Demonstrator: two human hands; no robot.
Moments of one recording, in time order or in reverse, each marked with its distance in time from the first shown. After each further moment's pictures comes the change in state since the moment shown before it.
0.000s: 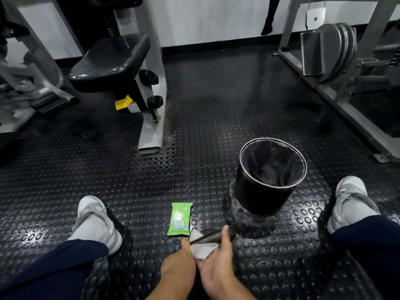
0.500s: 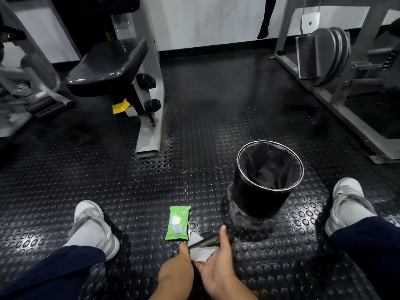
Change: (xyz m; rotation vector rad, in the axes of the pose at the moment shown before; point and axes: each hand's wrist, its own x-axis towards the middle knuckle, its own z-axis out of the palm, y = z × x) left_hand 0.002 -0.001 0.001 -0.009 -0.012 0.004; right_hand 0.010 -0.005 -0.004 -0.089 -0.062 0.003
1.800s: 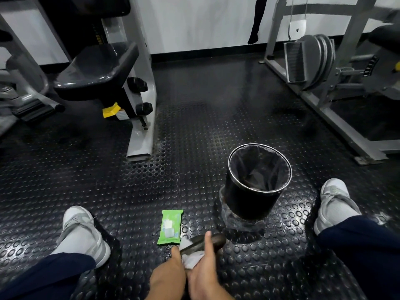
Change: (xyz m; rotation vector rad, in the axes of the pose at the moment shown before) left_hand 0.000 0.001 -0.005 -0.098 -0.032 -0.001; right_hand -0.008 0.013 0.014 0.054 0.072 0.025
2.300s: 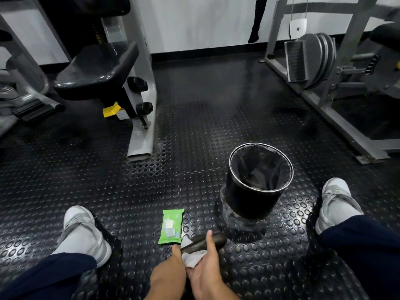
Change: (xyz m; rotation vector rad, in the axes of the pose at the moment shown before) left_hand 0.001 -0.001 -0.002 0.060 0.049 0.010; right_hand 0.001 -0.008 -0.004 -0.024 -0.069 0.027
